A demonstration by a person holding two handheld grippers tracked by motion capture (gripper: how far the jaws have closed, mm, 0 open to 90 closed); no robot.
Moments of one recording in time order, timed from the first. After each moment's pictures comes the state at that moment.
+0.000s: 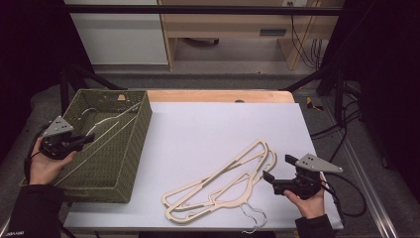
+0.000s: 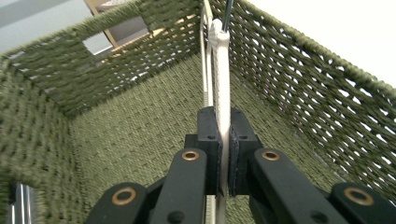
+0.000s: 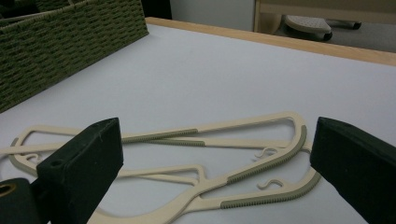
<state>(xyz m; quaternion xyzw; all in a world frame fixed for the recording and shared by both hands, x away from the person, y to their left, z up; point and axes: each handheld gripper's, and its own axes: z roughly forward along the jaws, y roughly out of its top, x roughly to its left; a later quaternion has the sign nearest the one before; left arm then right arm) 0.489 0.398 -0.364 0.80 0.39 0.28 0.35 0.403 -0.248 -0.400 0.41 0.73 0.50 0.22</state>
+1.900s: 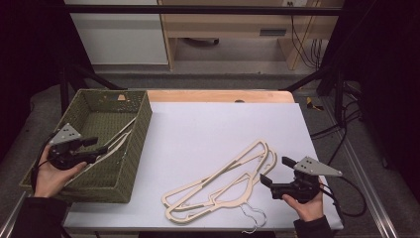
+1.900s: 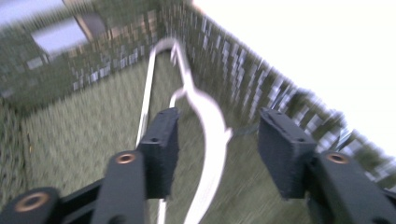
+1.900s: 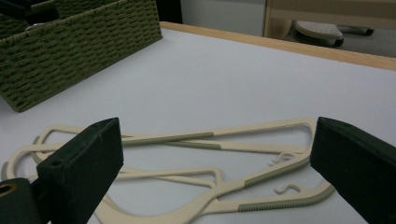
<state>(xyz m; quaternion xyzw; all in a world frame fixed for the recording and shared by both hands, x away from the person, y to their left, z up) 0.460 0.369 -0.355 0.79 0.39 0.26 0.40 0.393 -0.240 -0.397 0.40 0.73 0.52 0.21</state>
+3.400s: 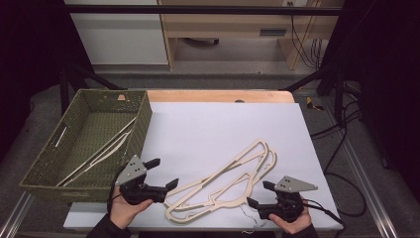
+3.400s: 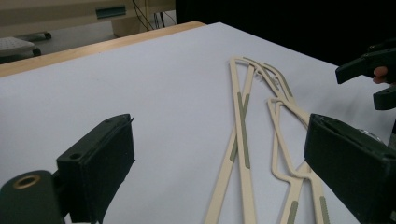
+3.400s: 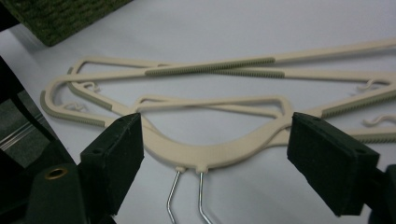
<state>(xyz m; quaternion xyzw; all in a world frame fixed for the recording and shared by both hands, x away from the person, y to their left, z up) 0.402 0.201 -0.407 0.77 0.31 0.17 0.53 0.368 -0.211 -0.442 0.40 0.78 0.46 0.13</state>
